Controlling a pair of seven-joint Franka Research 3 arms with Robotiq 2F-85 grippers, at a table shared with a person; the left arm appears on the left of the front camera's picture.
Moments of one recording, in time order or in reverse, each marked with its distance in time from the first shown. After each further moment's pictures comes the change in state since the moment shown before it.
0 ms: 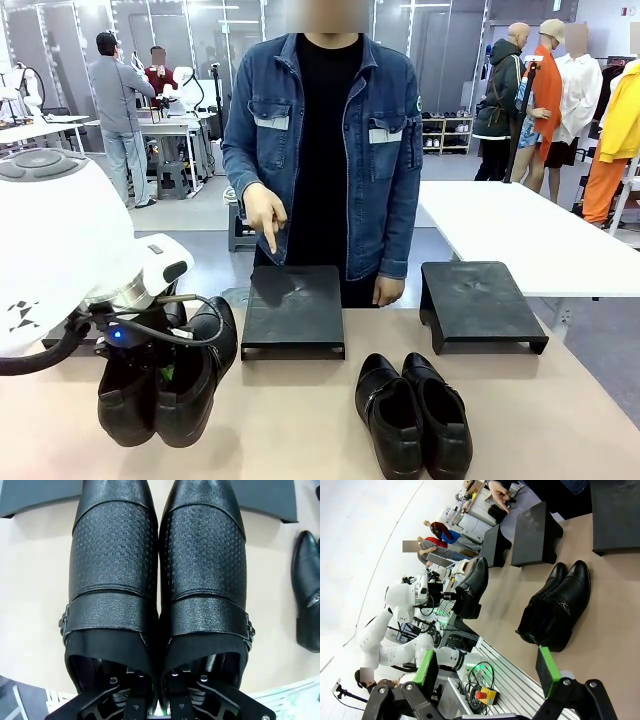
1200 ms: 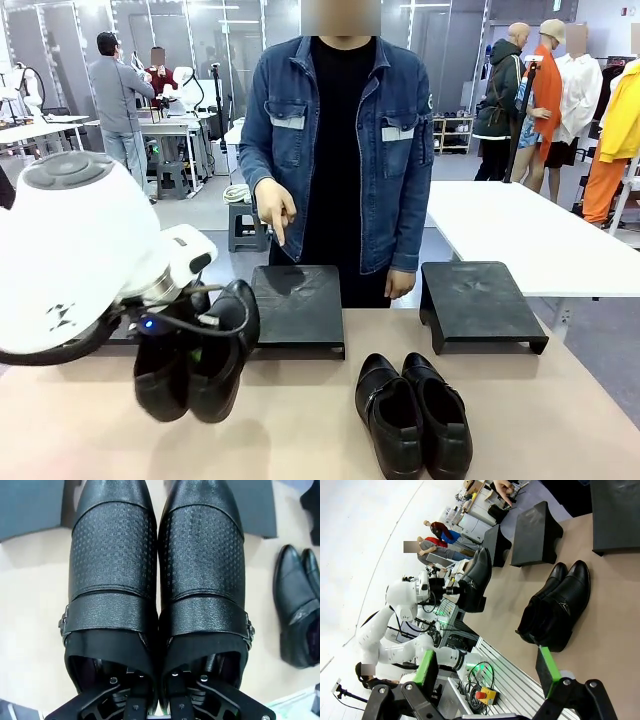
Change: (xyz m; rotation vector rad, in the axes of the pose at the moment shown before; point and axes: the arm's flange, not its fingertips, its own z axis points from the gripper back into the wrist) left arm 0.025 -0.031 -0.003 -0.048 -0.094 -0.017; right arm 0.000 0.000 0.000 0.000 0.000 0.000
